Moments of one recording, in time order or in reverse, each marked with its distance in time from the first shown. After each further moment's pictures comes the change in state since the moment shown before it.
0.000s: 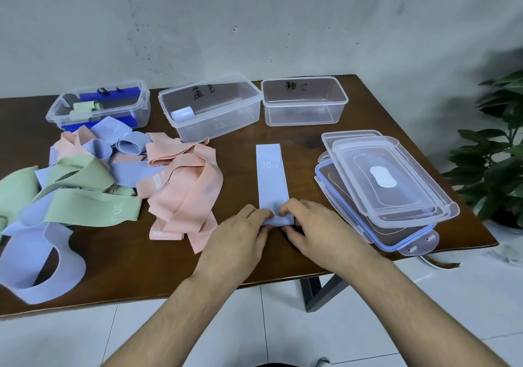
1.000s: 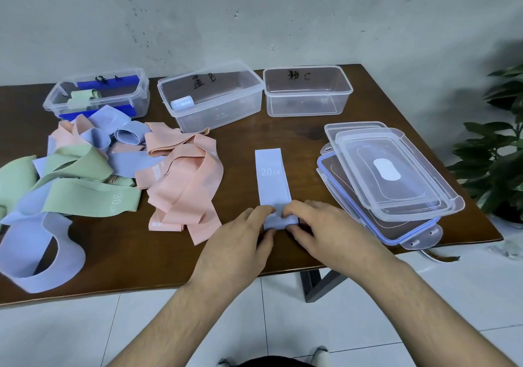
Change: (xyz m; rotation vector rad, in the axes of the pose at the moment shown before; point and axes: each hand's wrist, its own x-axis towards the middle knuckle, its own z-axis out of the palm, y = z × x) left_hand -0.019 0.012 -0.007 -0.049 -0.041 -0.048; right_hand -0.013 0.002 -0.003 -0.017 -0.044 -0.037
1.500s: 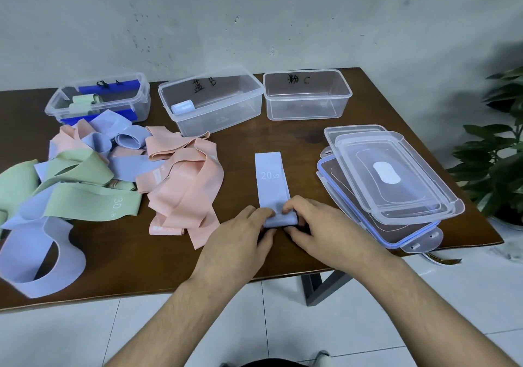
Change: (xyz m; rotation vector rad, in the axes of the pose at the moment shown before) left_hand 0.010 -0.001 -0.001 0.081 -0.017 -0.028; right_hand 0.009 0.007 0.002 0.070 -0.012 0.023
